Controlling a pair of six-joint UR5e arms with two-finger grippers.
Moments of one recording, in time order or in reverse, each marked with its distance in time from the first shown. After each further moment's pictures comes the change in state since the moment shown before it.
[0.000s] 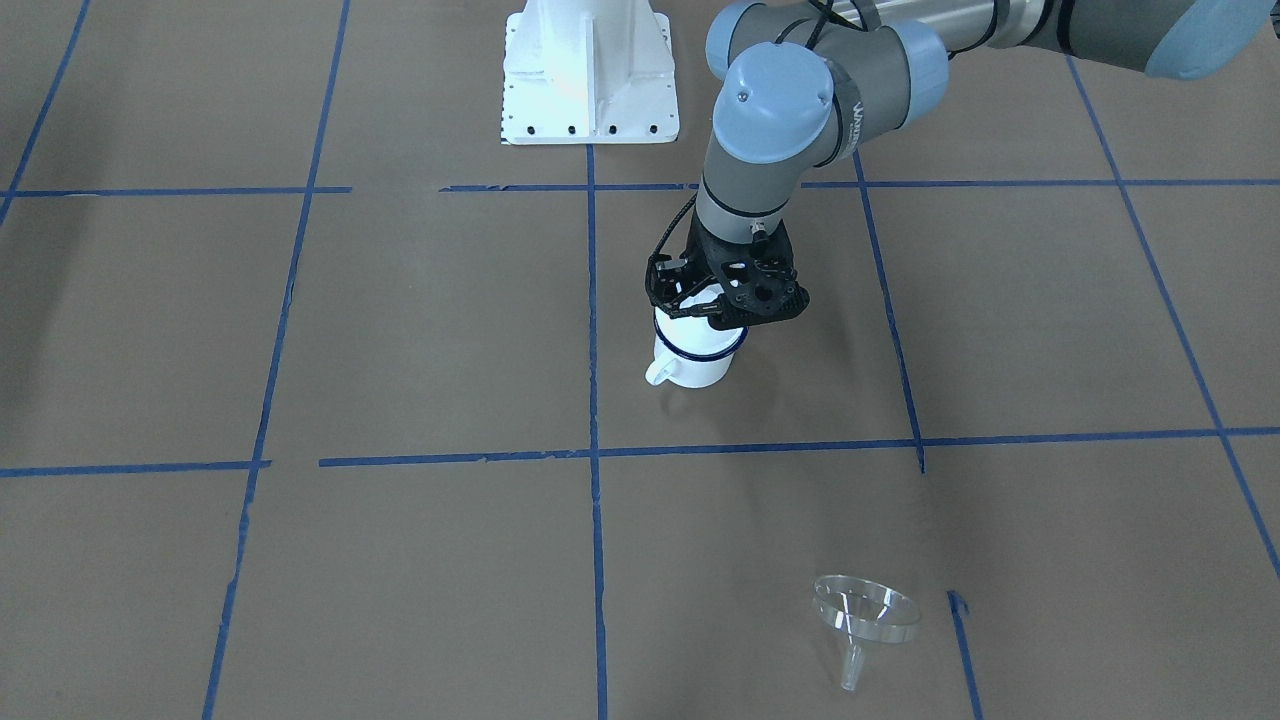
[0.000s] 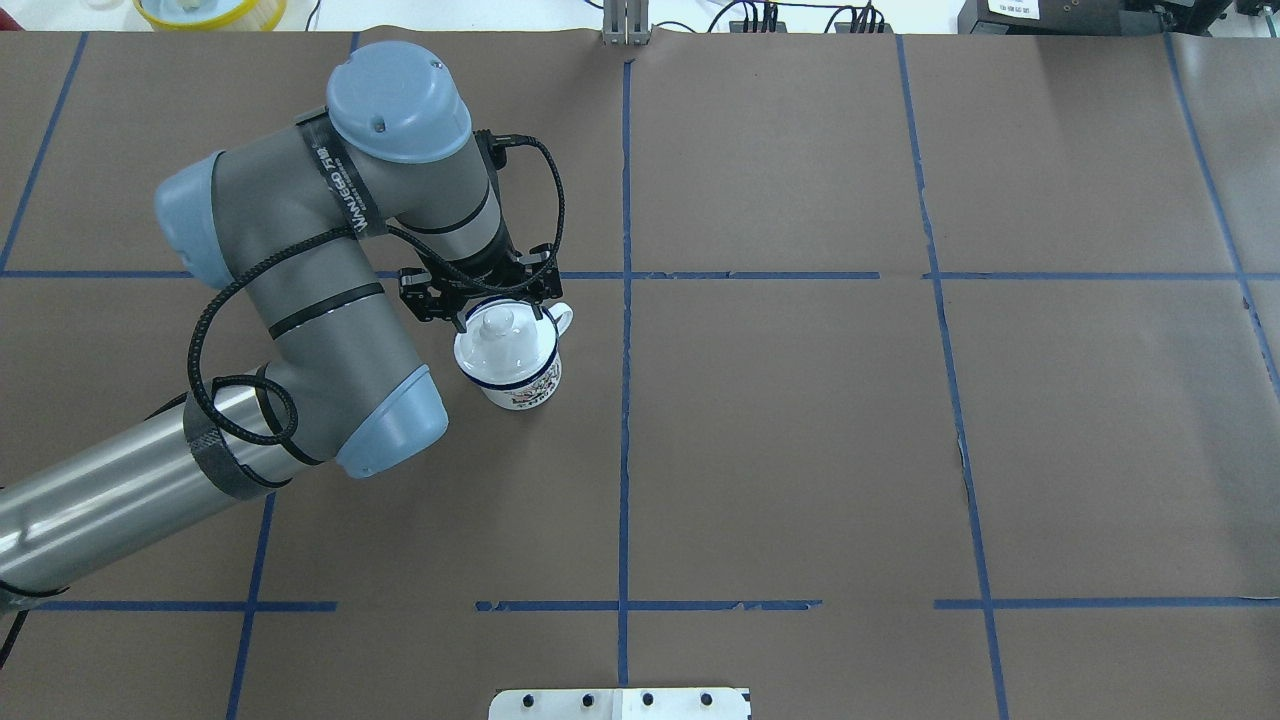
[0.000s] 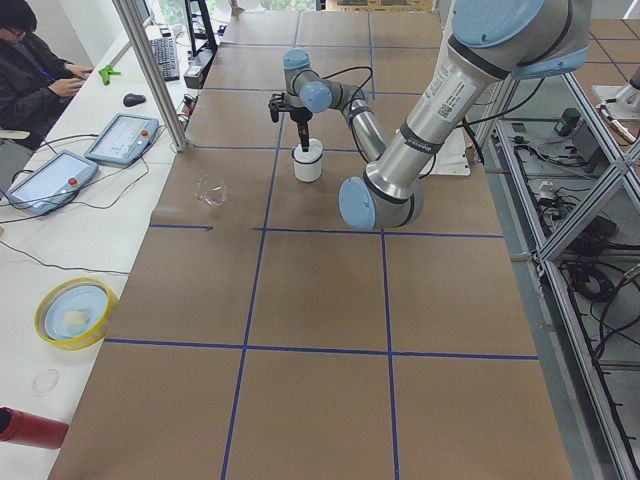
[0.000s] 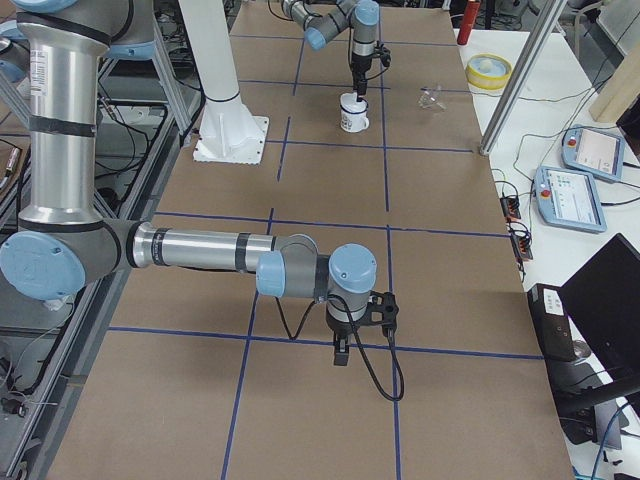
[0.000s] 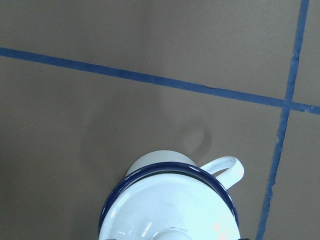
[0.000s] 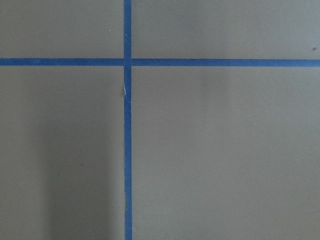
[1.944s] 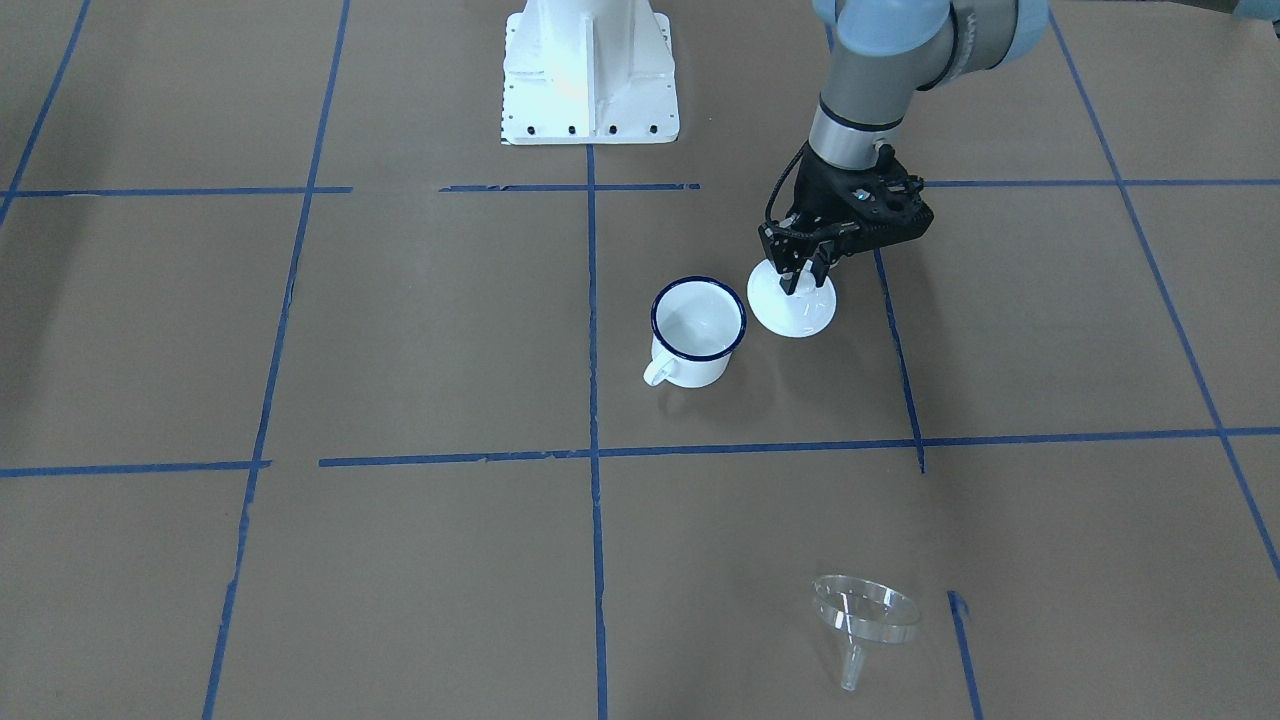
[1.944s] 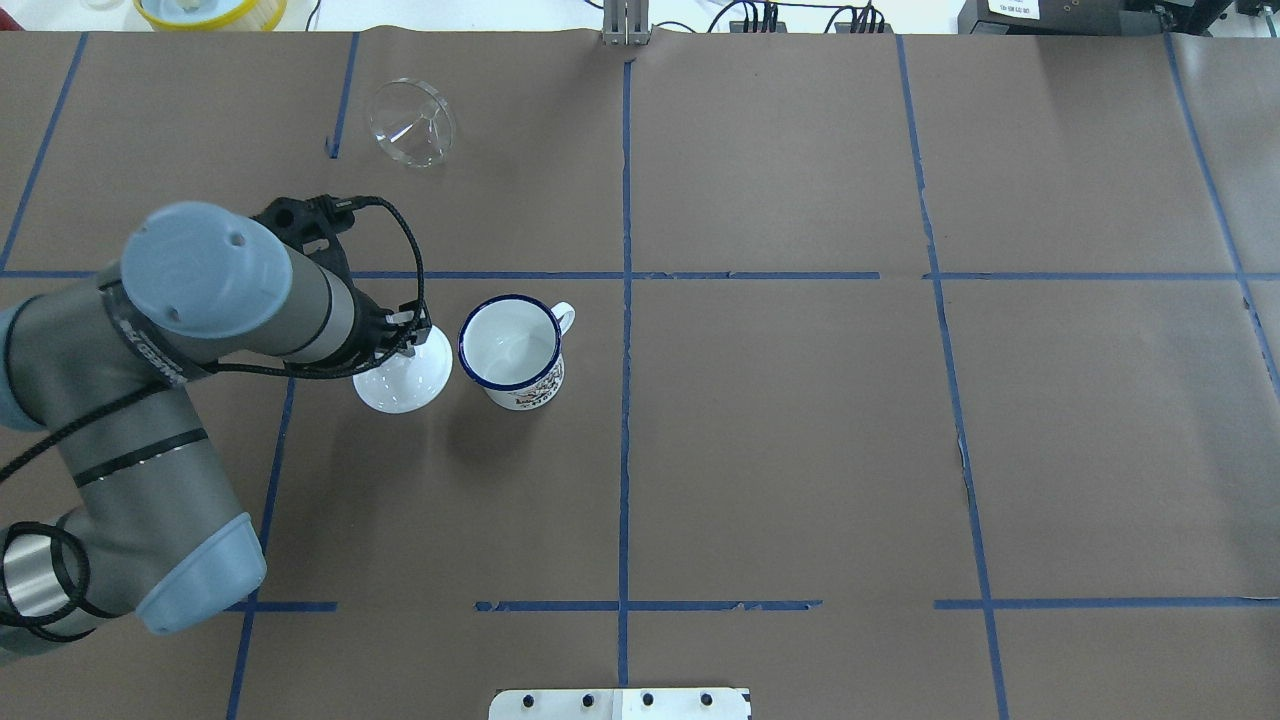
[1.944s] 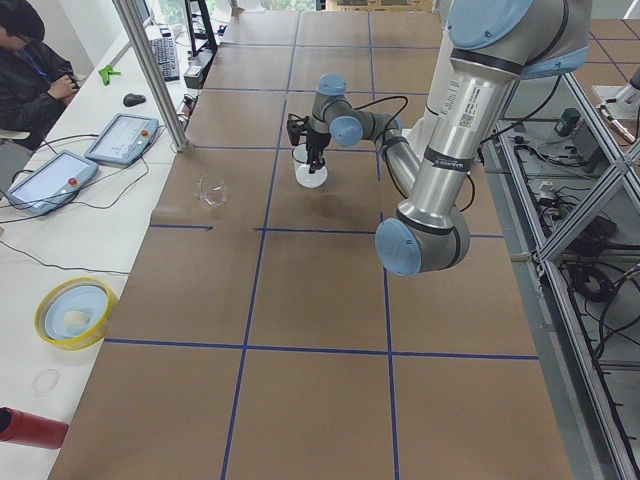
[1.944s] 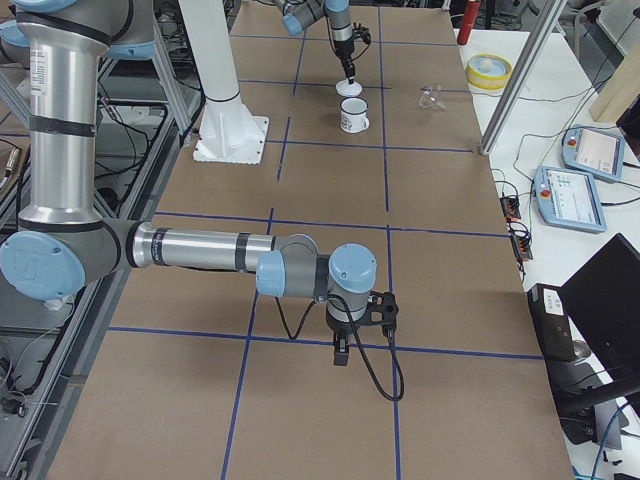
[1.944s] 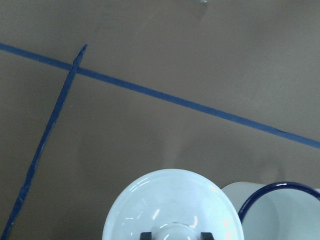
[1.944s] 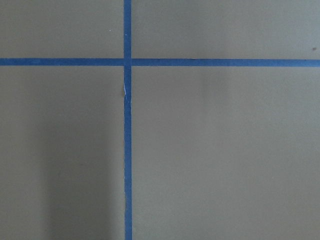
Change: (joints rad) left arm 0.096 0.361 -0.267 -0.192 0.297 -0.241; right arm 0.000 0.000 0.000 0.000 0.000 0.000
